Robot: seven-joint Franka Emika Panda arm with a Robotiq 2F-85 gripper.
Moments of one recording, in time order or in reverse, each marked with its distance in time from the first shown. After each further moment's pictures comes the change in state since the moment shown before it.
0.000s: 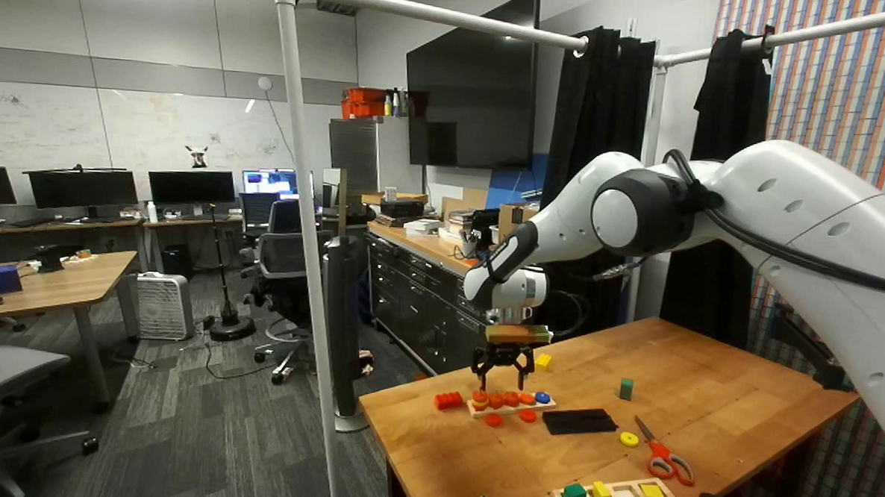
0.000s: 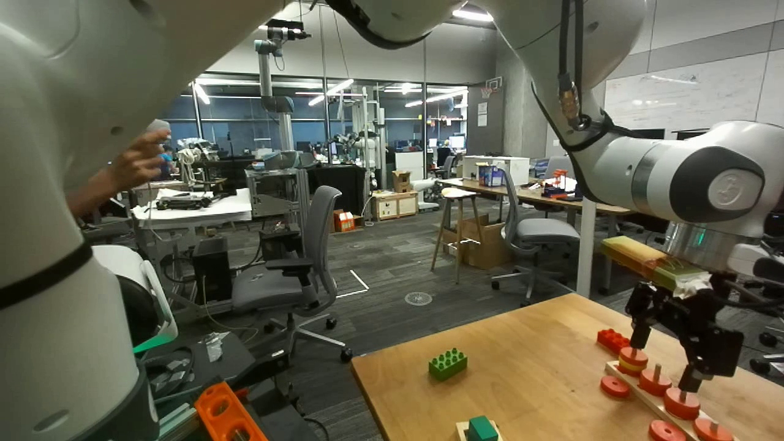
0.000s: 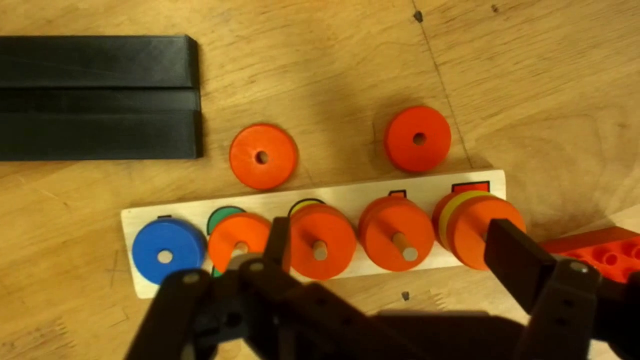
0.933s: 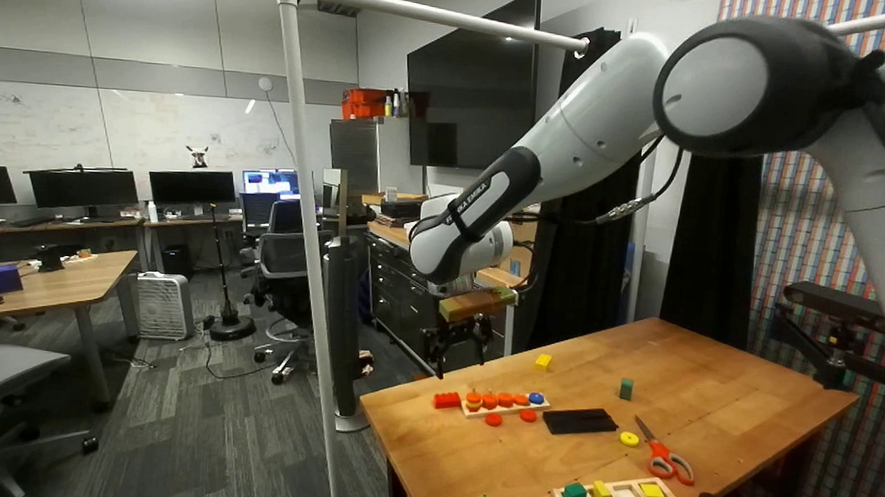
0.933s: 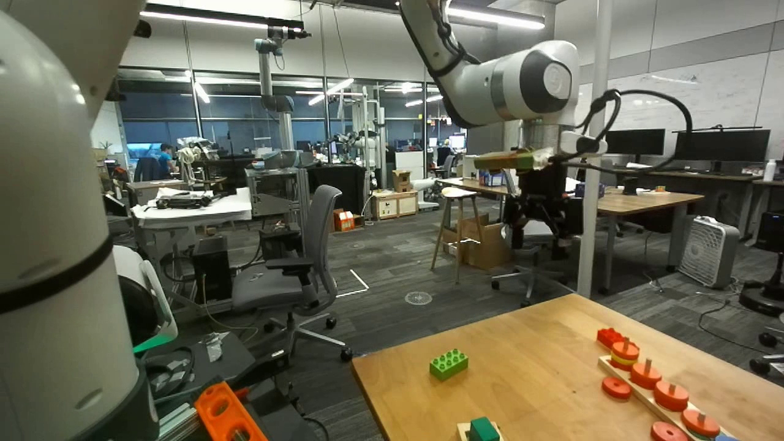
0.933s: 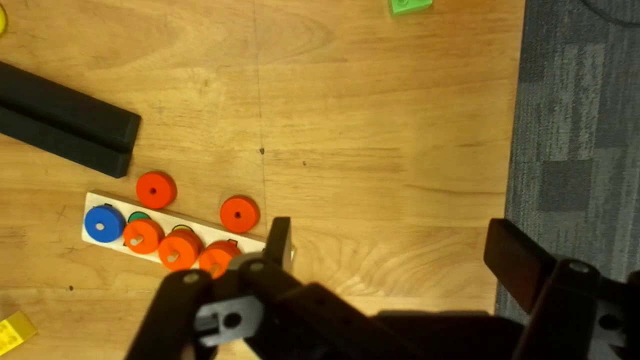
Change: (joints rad) arm 0.326 -0.455 0.001 -0.405 -0.219 -0.001 0.062
